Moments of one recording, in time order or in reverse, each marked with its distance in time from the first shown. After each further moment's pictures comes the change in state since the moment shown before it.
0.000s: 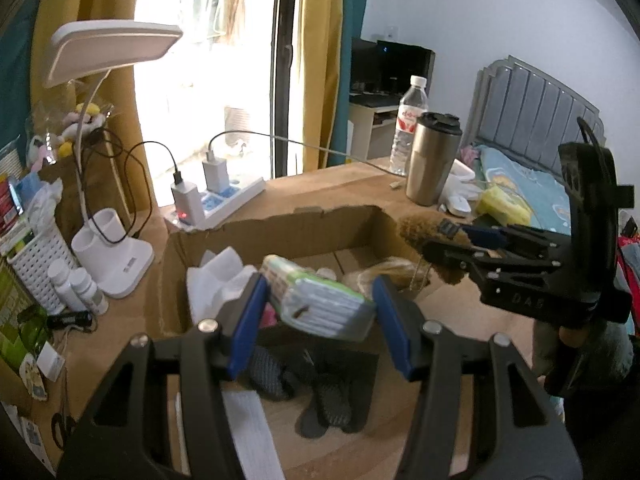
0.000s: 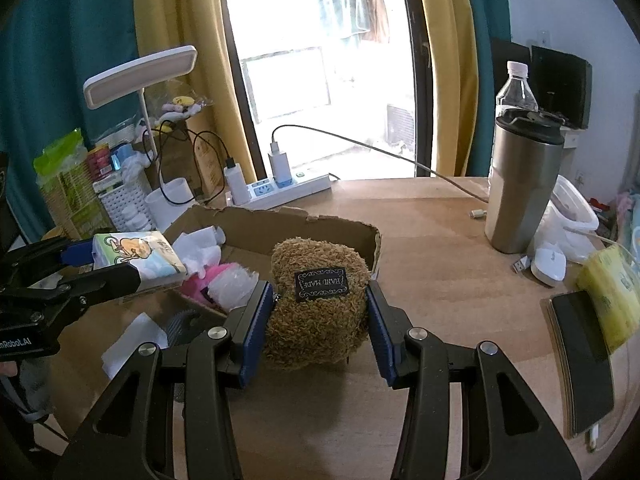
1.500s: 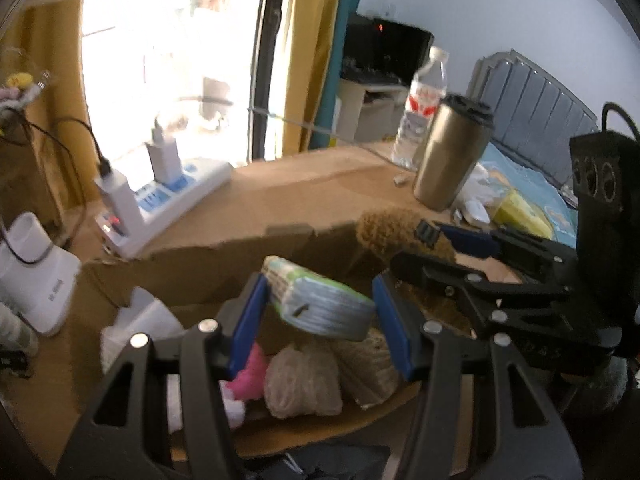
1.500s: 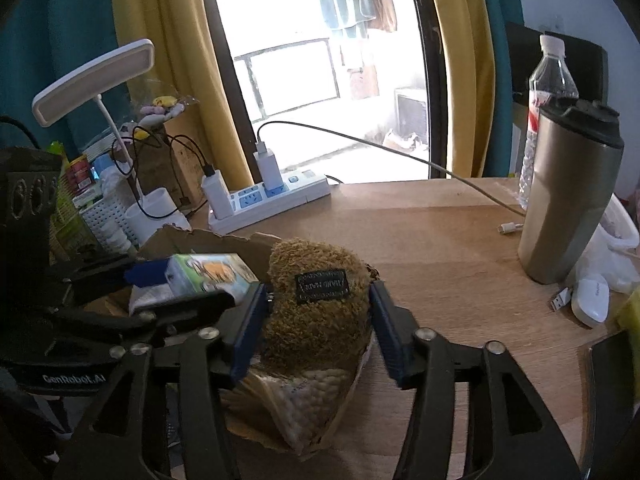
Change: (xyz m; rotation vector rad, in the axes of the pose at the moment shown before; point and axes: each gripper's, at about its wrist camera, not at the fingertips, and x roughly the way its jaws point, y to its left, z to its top) left arm 0.121 0.006 0.033 -0.052 0.122 -0.106; right arm 0.073 -0.026 0.030 0.024 0.034 0.048
